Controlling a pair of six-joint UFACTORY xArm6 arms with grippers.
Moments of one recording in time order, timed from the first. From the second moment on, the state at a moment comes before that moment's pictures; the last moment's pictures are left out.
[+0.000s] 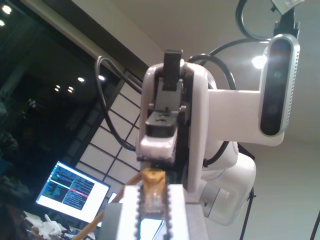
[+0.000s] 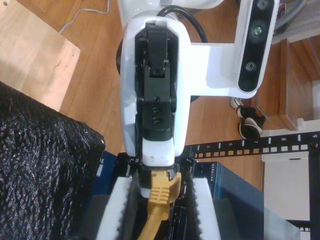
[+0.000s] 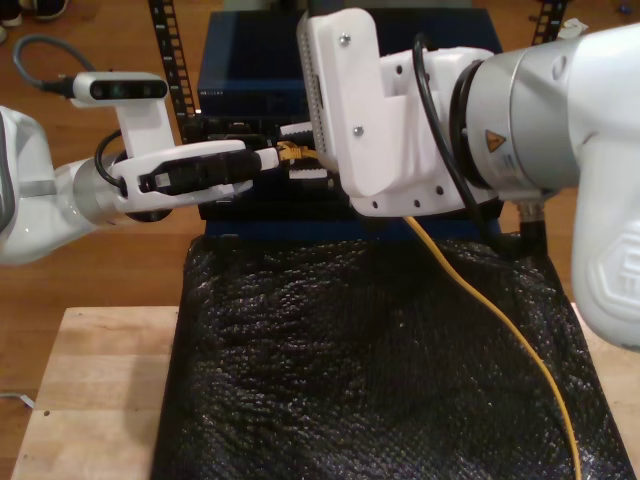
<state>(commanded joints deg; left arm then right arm) 13.1 12.3 -59.1 -88.7 135.9 -268.6 36.4 -38.8 -43.1 28.5 28.5 -100.0</state>
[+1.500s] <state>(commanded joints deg) 13.2 11.9 -58.9 -90.2 137.7 -274.3 36.4 -38.8 -43.9 31.2 28.6 -99.4</state>
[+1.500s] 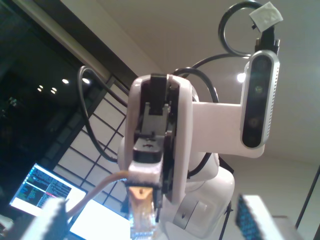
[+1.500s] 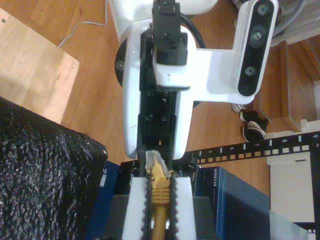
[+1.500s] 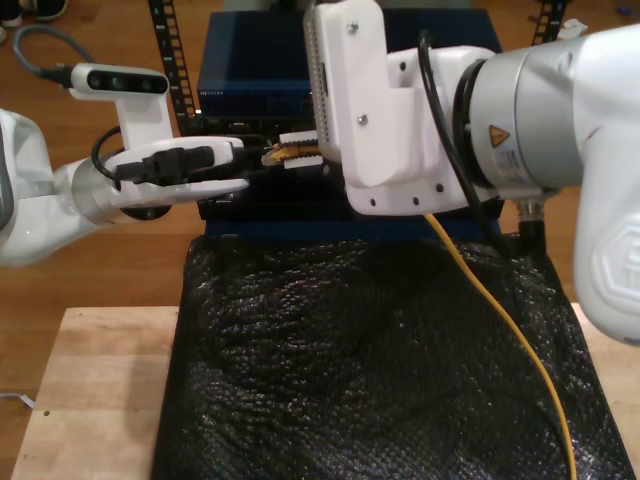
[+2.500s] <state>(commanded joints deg) 13.4 2.5 -61.4 -74.6 113.7 -274.5 3.0 -29.9 -56.8 31.2 69.6 -83.9</state>
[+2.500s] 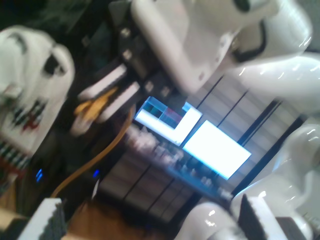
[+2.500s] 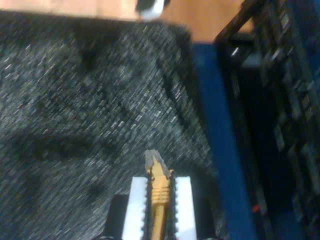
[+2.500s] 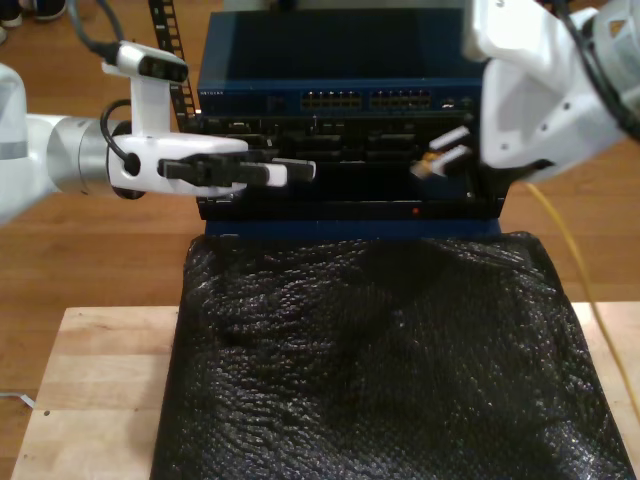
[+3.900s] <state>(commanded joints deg) 24.8 -11.0 -60.0 -16.8 106.2 -252.6 -1.3 -19.8 -60.4 20.1 75.6 -73.6</state>
